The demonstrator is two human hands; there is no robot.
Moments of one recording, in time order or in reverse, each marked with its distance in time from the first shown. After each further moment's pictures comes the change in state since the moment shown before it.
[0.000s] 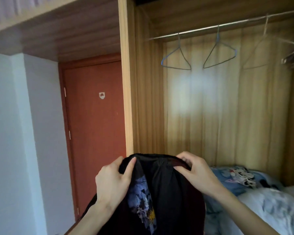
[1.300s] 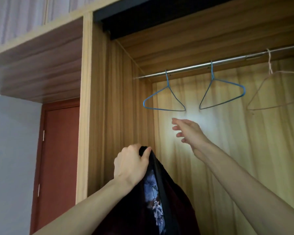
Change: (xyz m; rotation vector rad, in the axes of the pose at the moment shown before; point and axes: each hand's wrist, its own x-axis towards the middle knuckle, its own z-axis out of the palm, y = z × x) left_hand 0.276 0.116 0.185 0.017 -0.069 0.120; right_hand 0.331 0.032 -0.141 0.459 0.326 0.198
